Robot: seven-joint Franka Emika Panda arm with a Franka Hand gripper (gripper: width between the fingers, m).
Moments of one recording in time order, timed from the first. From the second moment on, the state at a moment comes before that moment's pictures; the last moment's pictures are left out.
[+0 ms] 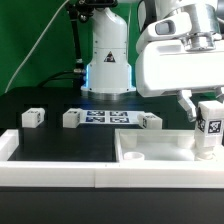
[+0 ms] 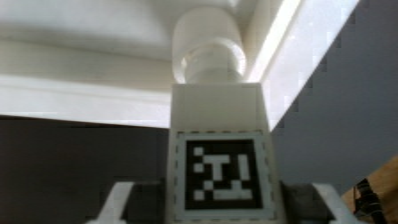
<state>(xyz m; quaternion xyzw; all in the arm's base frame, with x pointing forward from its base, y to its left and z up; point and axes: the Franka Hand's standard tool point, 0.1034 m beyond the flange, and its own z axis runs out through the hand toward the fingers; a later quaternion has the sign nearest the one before) 0.616 0.116 0.084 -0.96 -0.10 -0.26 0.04</state>
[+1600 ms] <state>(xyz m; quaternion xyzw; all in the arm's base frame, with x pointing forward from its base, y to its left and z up) 0.614 0.113 0.088 -0.95 -0.09 -0.28 0.04</state>
